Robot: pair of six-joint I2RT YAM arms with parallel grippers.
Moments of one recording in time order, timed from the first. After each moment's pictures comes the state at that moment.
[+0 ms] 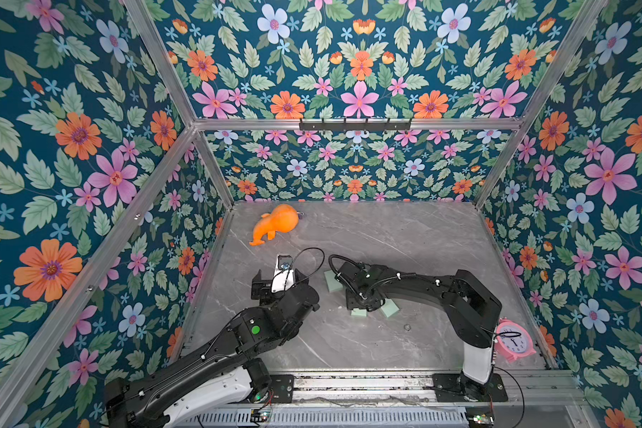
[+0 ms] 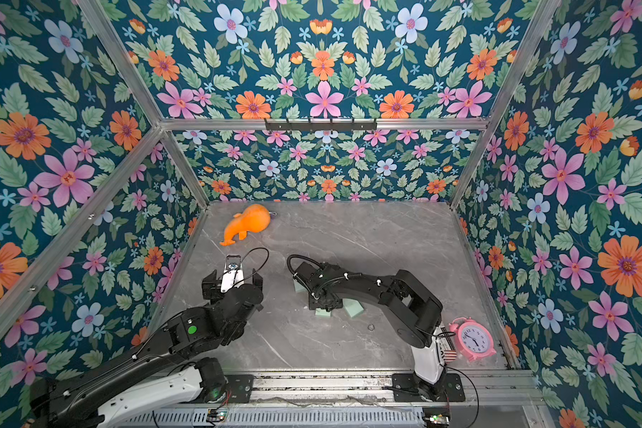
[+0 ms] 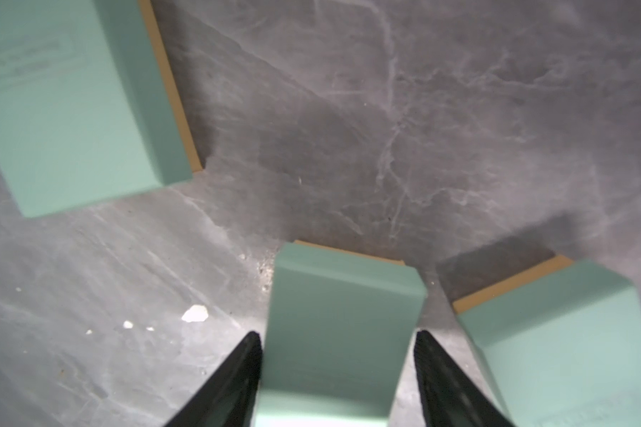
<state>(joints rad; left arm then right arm) -1.03 0.81 0.77 -0.69 -1.14 -0.42 0.94 1.92 1.31 -0.75 0.14 0.87</state>
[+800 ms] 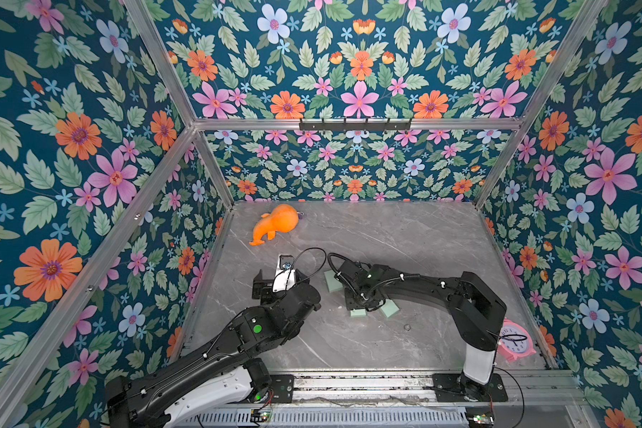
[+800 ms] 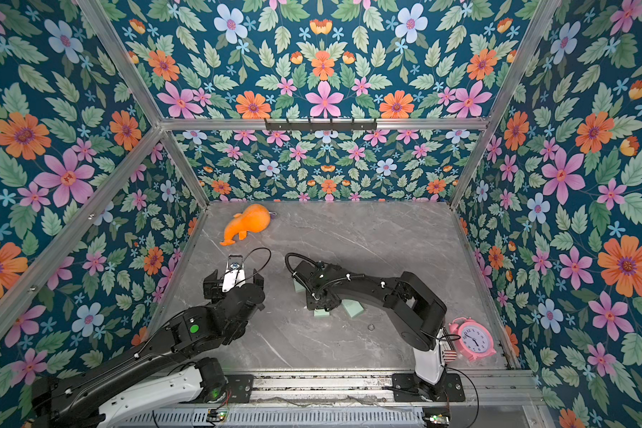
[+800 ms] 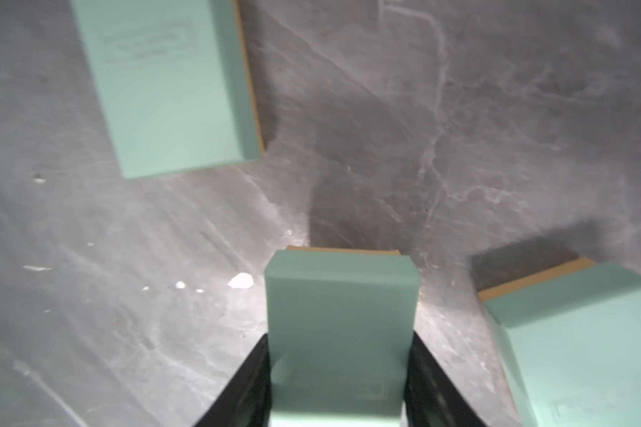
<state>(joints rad) -1.03 0.83 0.77 -0.69 -1.14 -0.41 0.95 1.87 1.32 -0.73 0.08 0.80</state>
